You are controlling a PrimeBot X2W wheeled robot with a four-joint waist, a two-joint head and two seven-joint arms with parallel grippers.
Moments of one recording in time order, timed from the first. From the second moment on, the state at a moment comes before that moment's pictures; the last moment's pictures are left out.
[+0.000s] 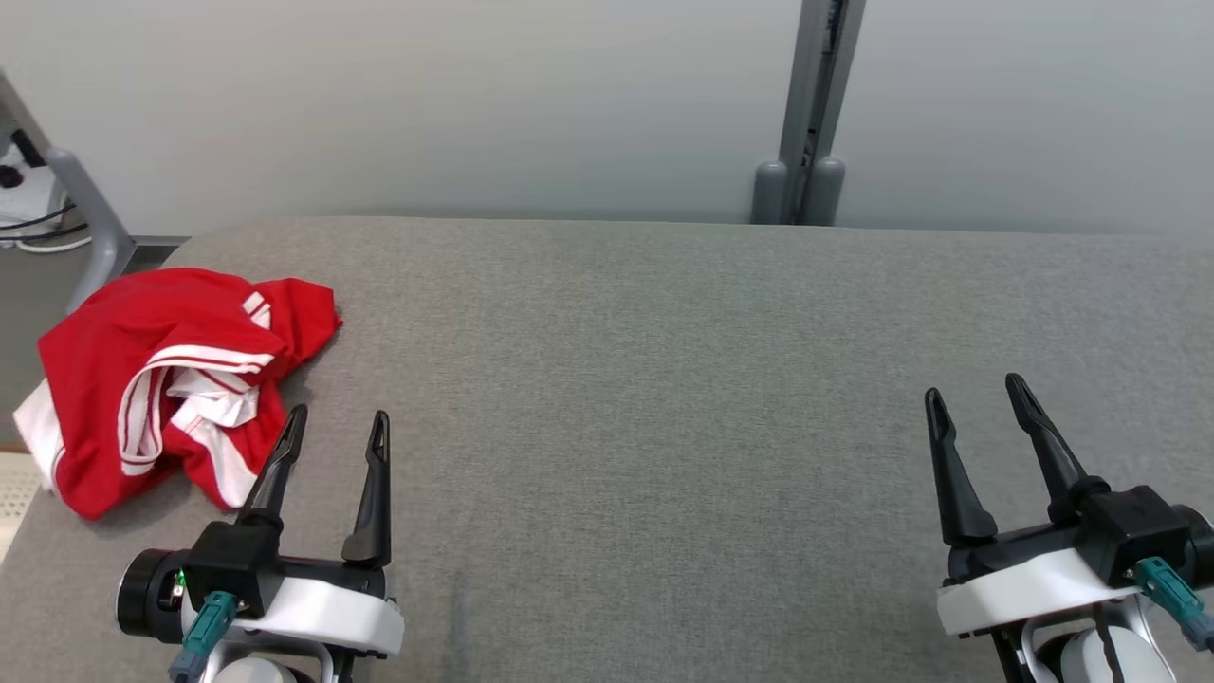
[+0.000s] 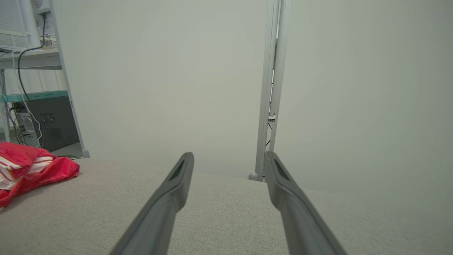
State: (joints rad) left arm -0.07 0.05 -0.03 0.16 -0.08 -0.05 -0.26; right arm -0.10 -0.05 0.04 0.13 0.06 0.13 -0.26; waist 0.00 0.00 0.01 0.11
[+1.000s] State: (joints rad) left arm -0.06 0.05 0.04 0.21 -0.17 -0.06 -0.26; right arm -0.10 -0.05 0.12 0.14 0.15 0.13 -0.26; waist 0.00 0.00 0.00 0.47
